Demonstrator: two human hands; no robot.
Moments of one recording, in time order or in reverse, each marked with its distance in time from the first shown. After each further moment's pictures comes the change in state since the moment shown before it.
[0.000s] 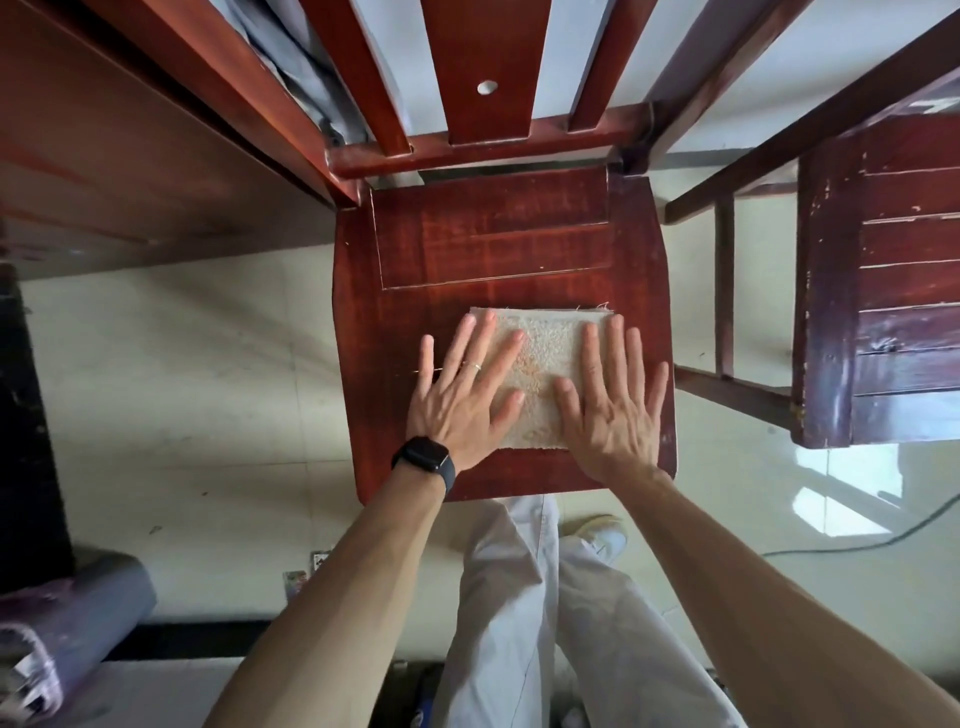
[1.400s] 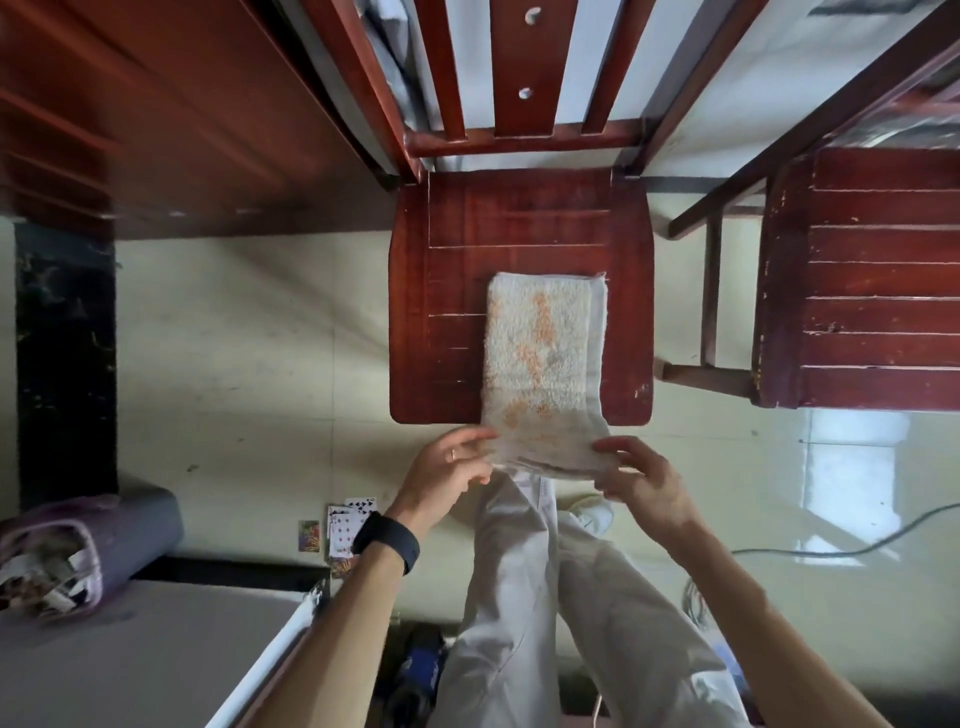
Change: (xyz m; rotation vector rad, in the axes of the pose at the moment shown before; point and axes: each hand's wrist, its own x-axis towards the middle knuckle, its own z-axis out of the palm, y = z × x) left_hand -0.168 0.052 -0.086 -1.354 -0.310 -0.682; right_hand -0.156 0.032 -0.089 0.716 -0.435 0.306
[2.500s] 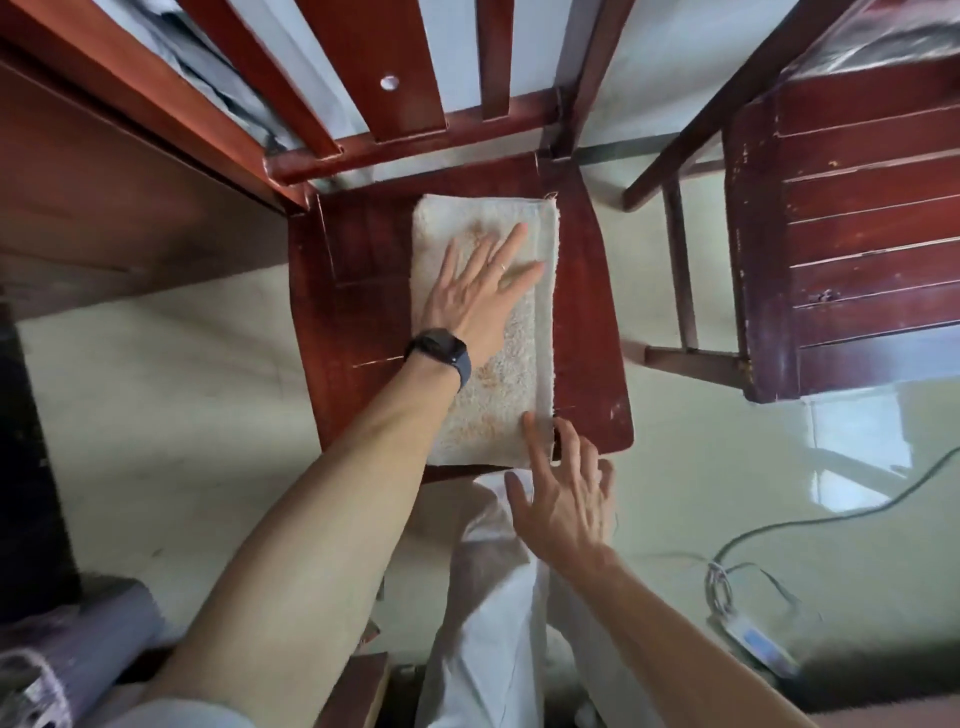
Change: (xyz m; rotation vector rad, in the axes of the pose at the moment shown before) left_hand 0.219 0.133 0.053 1.622 0.193 0.790; right_hand 0.081 0.020 0.081 -0.738 0.393 -0.228
